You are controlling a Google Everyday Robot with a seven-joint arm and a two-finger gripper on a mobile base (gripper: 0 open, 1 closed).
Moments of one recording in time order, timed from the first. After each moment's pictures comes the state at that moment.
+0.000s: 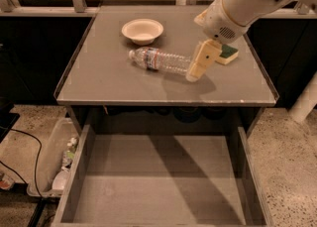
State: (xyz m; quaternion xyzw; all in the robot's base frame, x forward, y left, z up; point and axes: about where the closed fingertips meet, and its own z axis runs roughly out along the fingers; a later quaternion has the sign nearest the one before) arm 0.605 -0.112 0.929 -0.62 0.73 0.04 0.30
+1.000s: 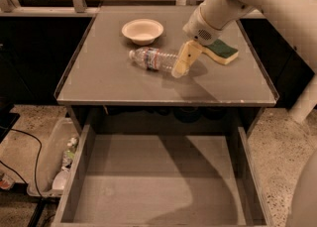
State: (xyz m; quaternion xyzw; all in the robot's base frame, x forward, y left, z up) arm 0.671 -0.089 0.883 -0.59 0.75 0.07 0.28
